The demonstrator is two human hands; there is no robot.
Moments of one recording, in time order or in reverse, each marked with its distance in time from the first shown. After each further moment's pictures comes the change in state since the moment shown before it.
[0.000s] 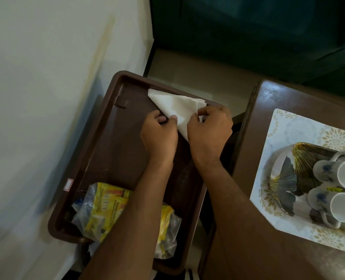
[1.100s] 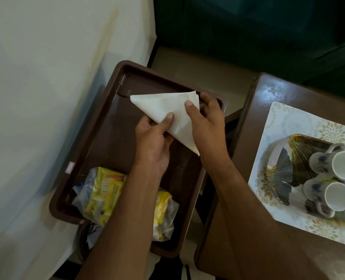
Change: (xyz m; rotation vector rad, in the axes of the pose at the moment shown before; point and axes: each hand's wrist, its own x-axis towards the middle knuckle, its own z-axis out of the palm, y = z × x) left_hand -0.031 -0.015 -0.030 -0.678 -0.278 -0.226; right_hand -0.025 0.001 -0.034 0.520 -0.411 0.135
